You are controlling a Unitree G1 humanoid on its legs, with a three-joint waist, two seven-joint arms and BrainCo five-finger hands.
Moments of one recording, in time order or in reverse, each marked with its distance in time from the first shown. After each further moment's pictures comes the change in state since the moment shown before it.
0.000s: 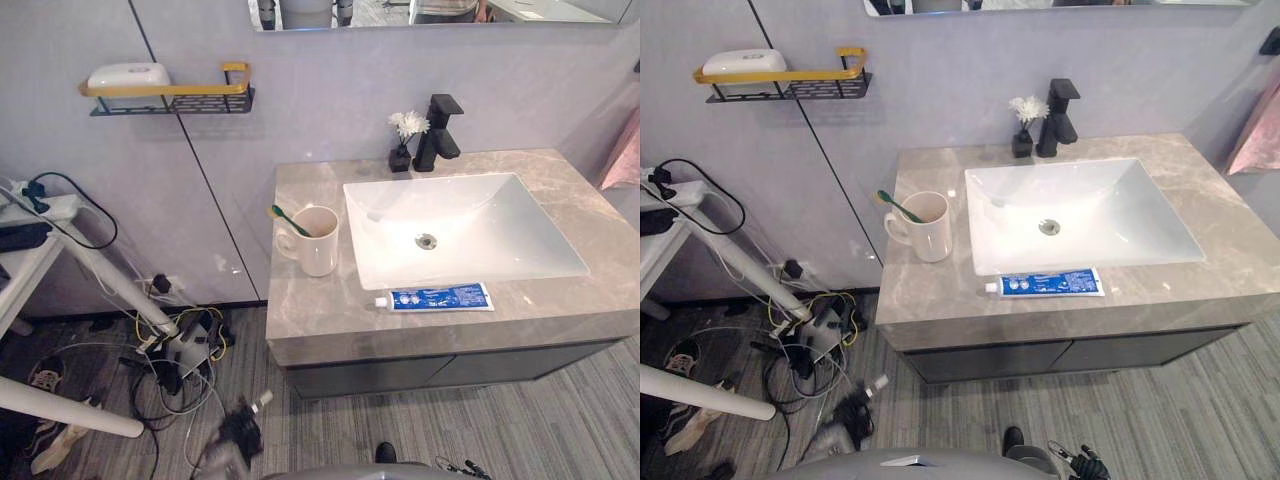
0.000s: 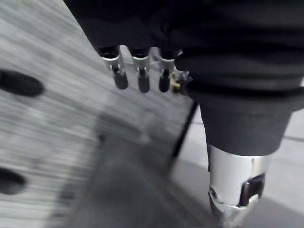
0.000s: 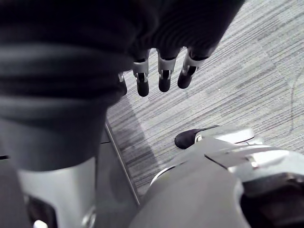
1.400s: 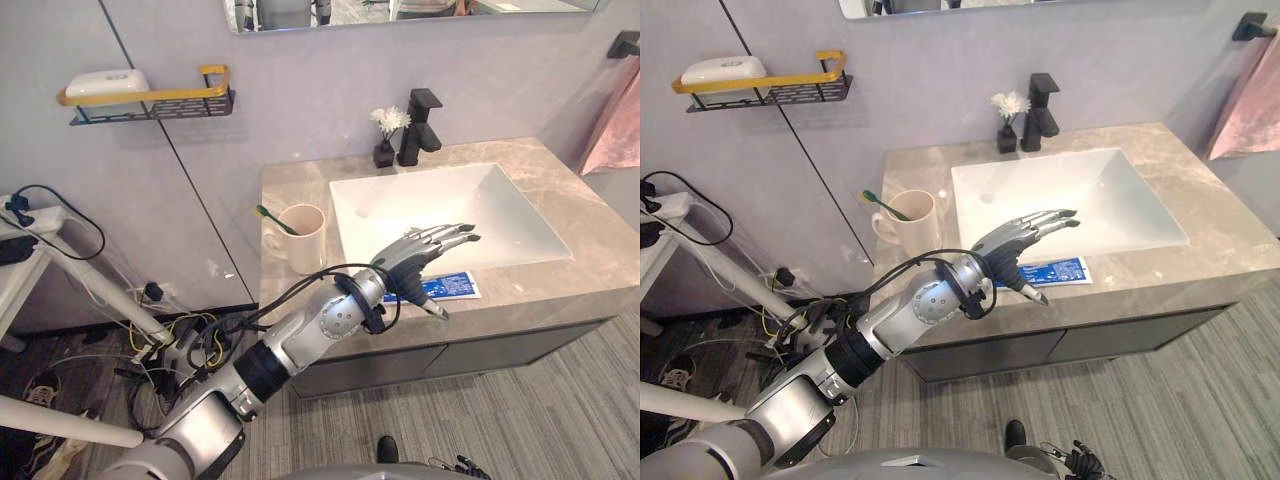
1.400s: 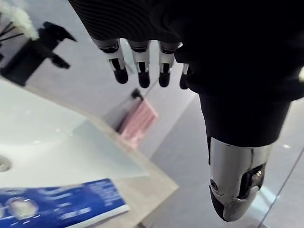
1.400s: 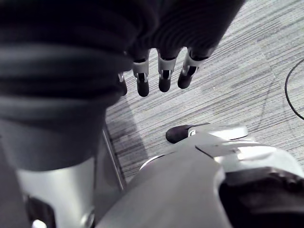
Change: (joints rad) left arm -0.625 0.121 -0.918 -0.551 0.898 -0.069 -0.089; right arm -0.009 -0.028 0.129 -0.014 -0.012 0.022 0.022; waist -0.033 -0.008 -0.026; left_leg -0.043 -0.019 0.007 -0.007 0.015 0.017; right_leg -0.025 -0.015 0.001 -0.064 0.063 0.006
